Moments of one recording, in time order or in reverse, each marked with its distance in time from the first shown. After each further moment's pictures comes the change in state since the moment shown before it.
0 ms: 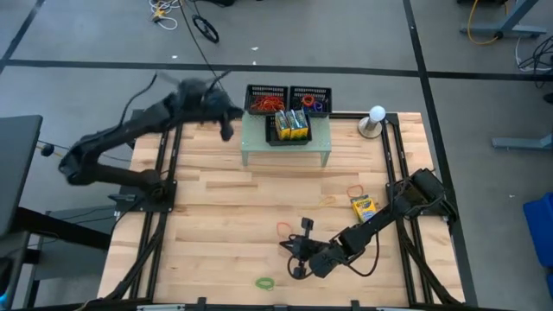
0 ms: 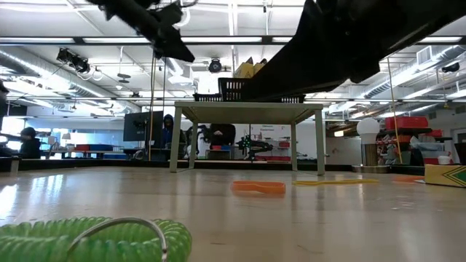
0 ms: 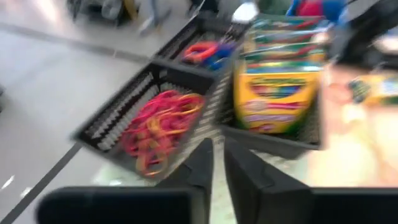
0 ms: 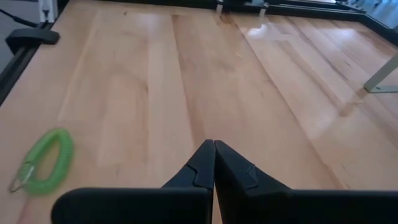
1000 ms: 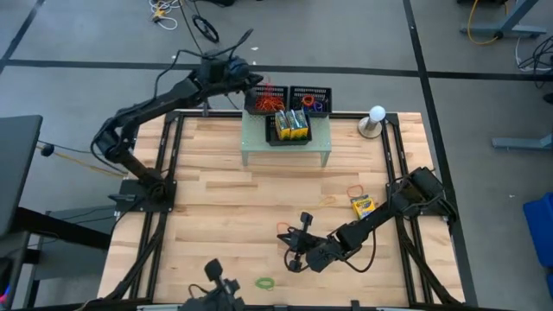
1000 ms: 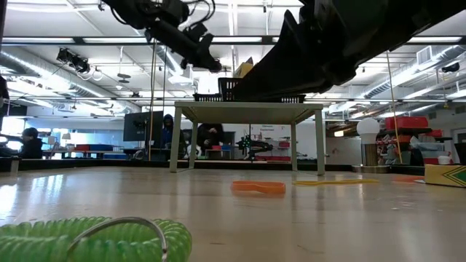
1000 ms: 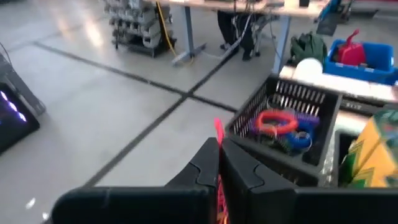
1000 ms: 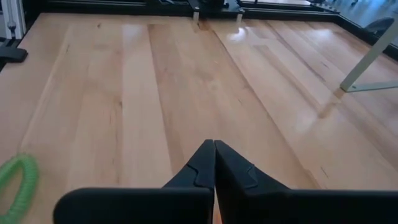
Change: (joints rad) left arm 0.137 0.355 0.246 0.282 0.015 -0.025; right arm -0.030 0.000 0.000 0.020 0.038 0.017
